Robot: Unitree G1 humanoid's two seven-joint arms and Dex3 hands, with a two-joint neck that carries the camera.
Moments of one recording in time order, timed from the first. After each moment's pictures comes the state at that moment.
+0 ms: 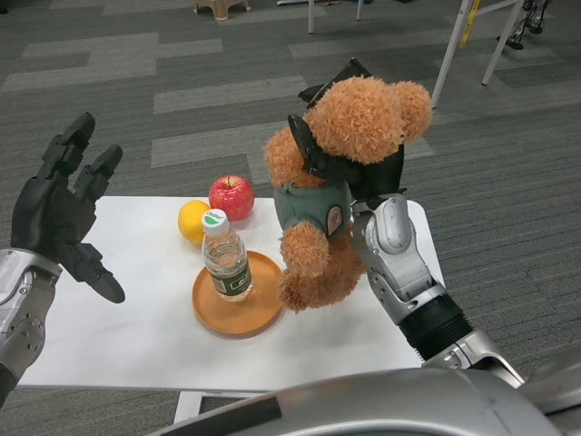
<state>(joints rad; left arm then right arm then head) -0.55 0.45 -0.48 0.66 -0.80 -0.56 -0.30 -0.14 -0.25 0.07 -0.04 0.32 -0.58 -0.26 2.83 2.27</state>
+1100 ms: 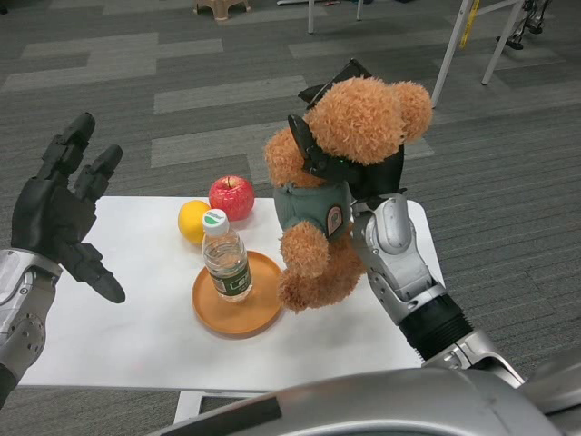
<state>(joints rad) -0.55 0.45 -0.47 0.66 -0.80 -0.56 -0.30 -0.14 -0.25 0.07 -0.04 0.32 -0.58 -0.26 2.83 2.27</state>
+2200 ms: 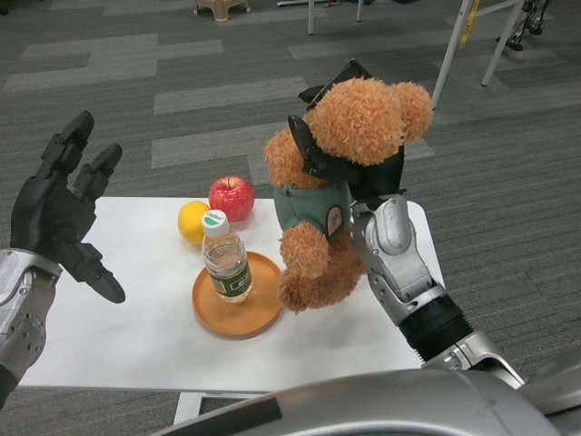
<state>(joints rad) -0.54 0.45 -0.47 0.65 -0.80 -0.57 -0.30 -0.14 -0.25 0.07 -0.04 0.32 -0.58 -0.26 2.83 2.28</state>
